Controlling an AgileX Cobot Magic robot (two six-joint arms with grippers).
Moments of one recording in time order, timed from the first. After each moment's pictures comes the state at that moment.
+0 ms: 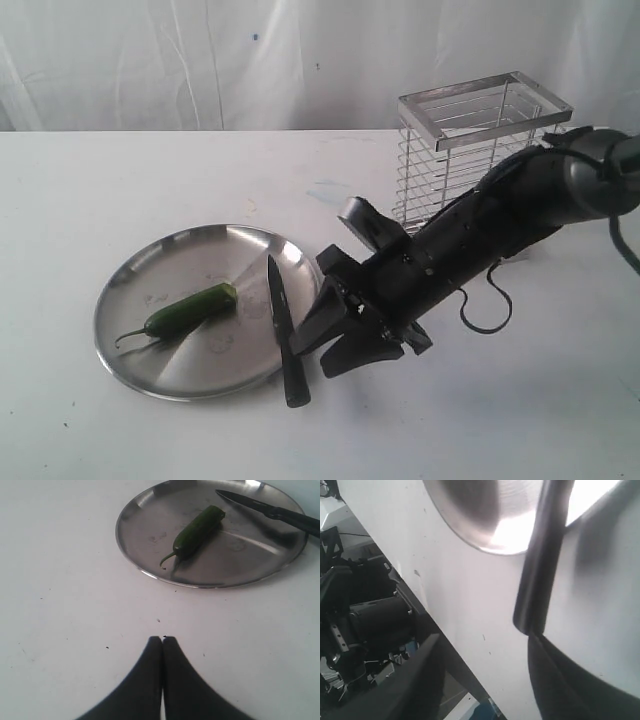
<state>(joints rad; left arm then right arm) -0.12 0.00 0.02 -0.21 0.52 0.31 0.32 1.99 -1.12 1.11 1.19 -0.66</state>
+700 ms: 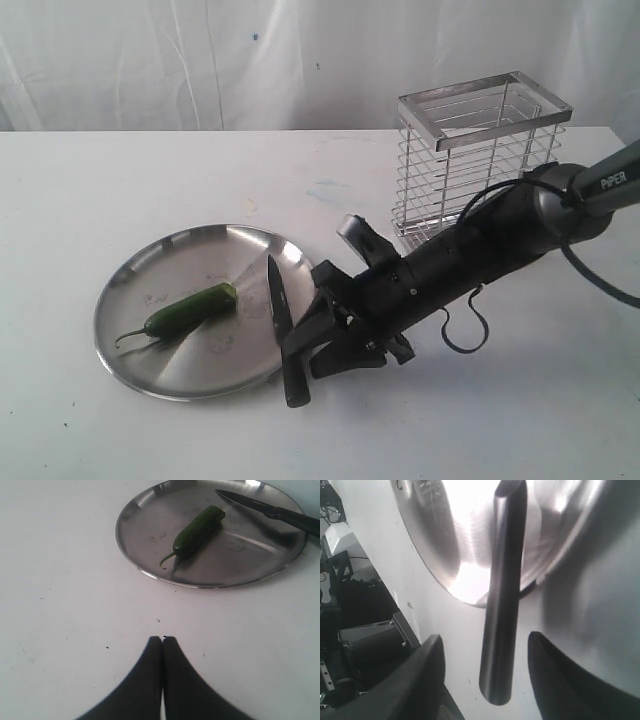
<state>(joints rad) -0.12 0.00 0.02 -0.21 0.52 0.31 0.32 2.12 -1.12 1.25 1.11 -0.80</state>
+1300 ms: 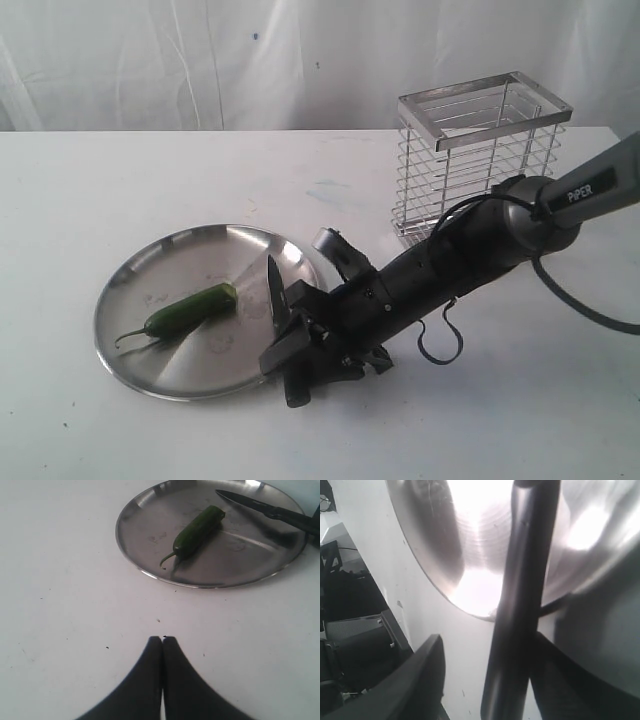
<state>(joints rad) -0.12 0.00 0.02 -0.21 0.52 0.31 0.40 2.15 -1.12 1.28 1.06 -0.84</state>
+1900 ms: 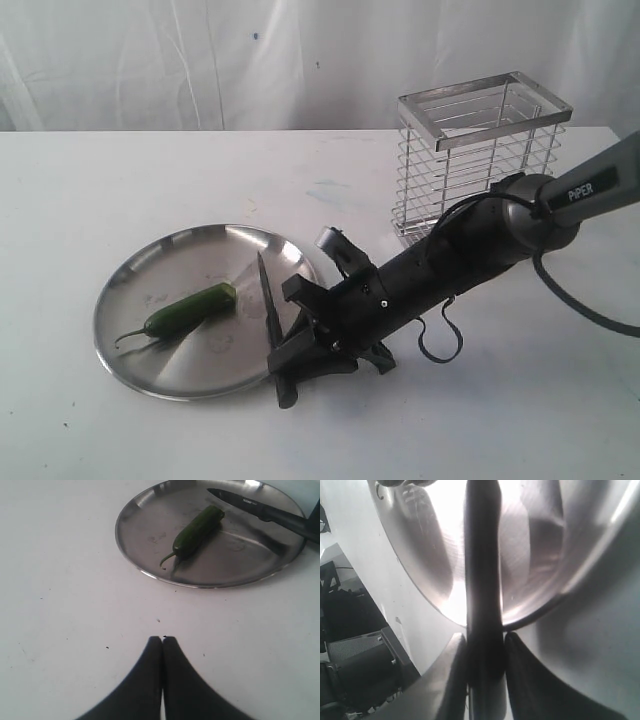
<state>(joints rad) -0.12 0.00 0.02 -0.21 0.52 0.31 0.40 2.15 -1.12 1.28 1.00 -0.74</state>
